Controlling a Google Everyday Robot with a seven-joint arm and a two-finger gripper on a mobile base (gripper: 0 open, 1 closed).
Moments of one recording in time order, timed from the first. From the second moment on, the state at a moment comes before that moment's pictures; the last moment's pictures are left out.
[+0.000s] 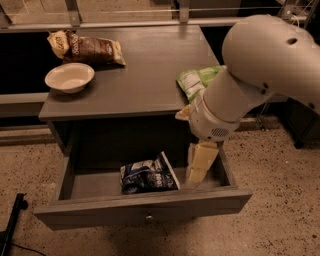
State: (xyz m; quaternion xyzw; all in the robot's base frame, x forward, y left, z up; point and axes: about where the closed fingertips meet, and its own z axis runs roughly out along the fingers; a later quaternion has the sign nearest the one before) arm 0.450 -0.057 0.842 -0.72 0.66 0.09 0.18
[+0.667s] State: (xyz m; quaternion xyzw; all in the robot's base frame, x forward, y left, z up) arm 0.432 -0.001 0.744 -0.75 0.63 0.15 0.14
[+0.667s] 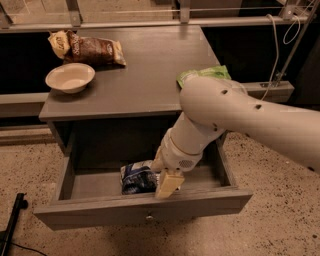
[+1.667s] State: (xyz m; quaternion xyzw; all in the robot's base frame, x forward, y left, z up) arm 0.469 0.053 0.688 -0.78 0.60 0.14 0.14
